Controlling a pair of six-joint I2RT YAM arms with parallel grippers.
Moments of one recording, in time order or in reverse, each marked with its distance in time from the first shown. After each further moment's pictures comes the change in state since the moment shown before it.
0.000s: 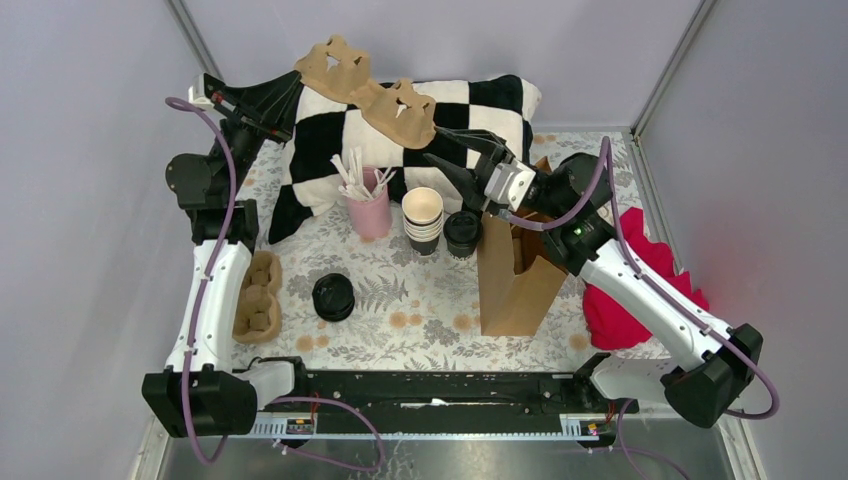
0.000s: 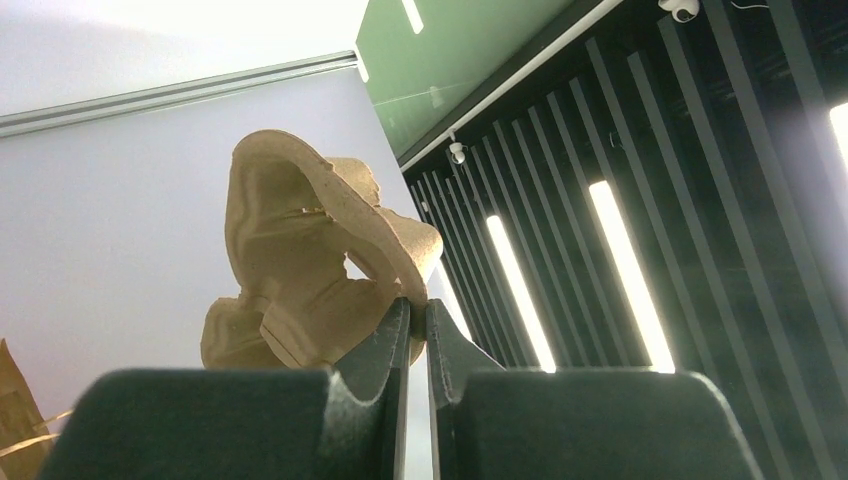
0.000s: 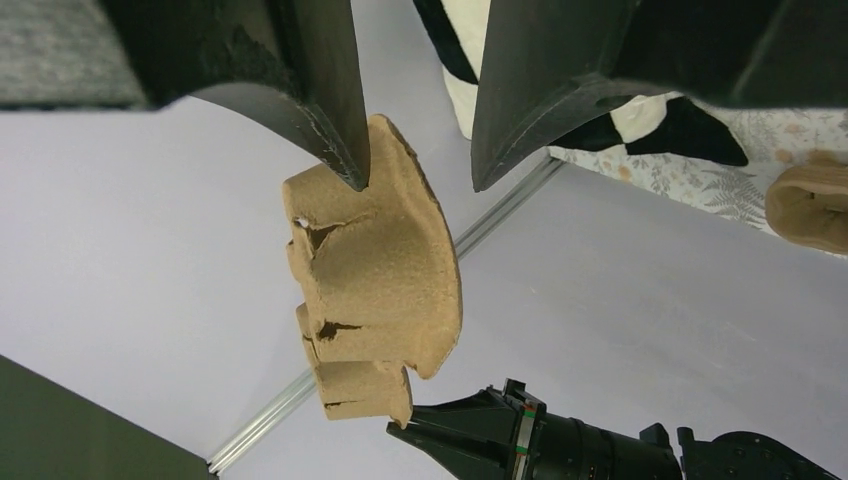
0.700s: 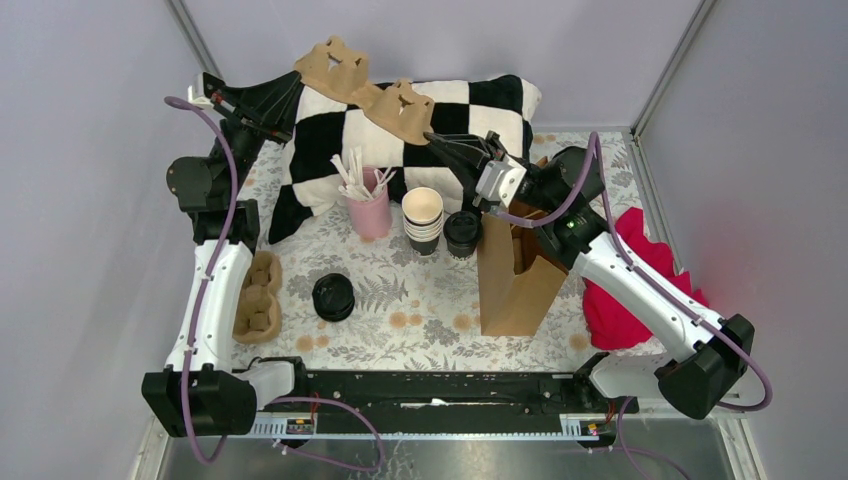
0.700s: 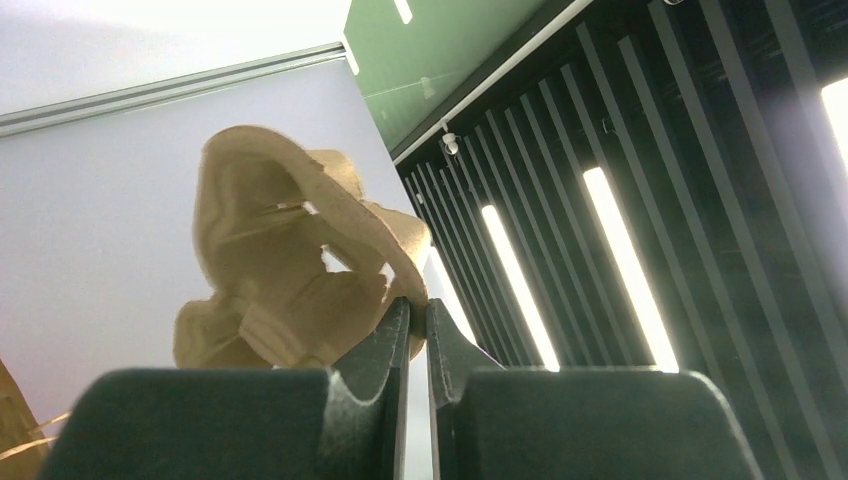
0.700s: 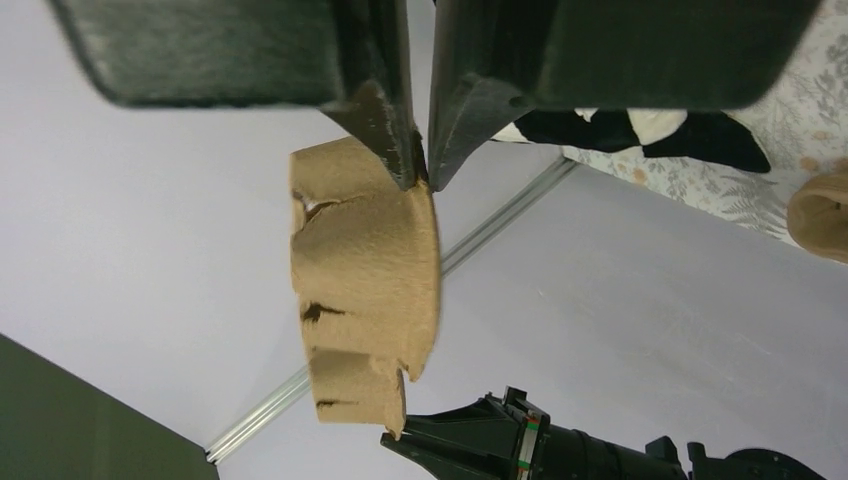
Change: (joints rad) left arm -0.013 0.000 -0.010 0.048 -0.002 0.000; right arm 0.000 0.055 0.043 0.007 -0.023 -0.053
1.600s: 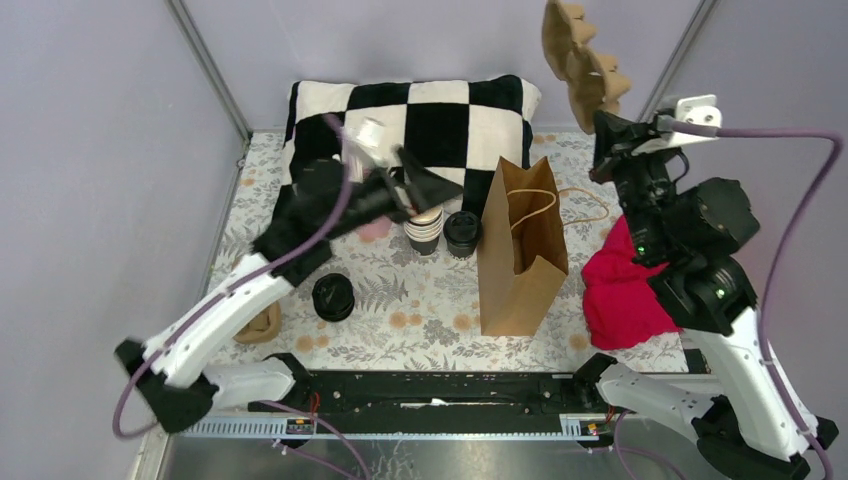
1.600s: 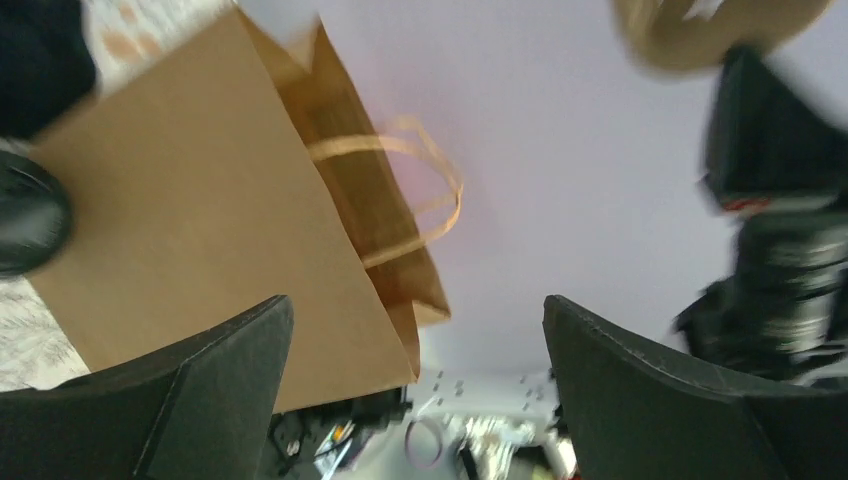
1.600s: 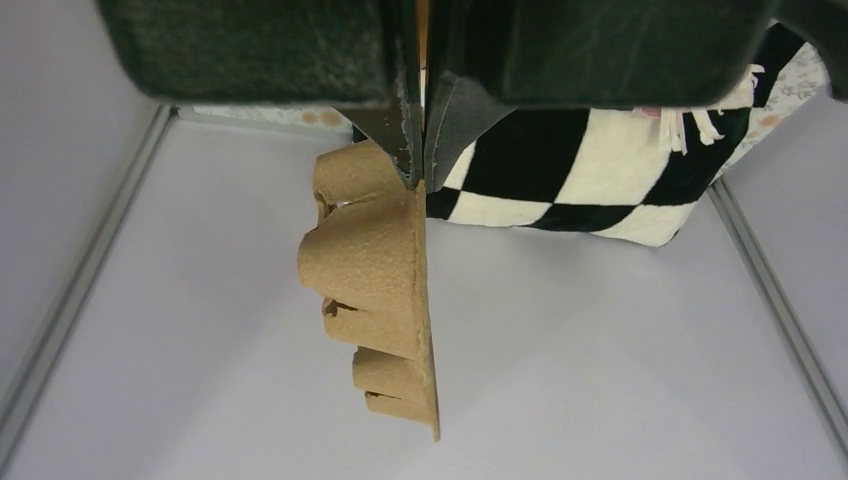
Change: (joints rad) left arm -0.680 -0.047 0.060 -0.861 -0.275 1.013; right arm 0.001 -0.347 0.258 -0.761 1.129 0.512
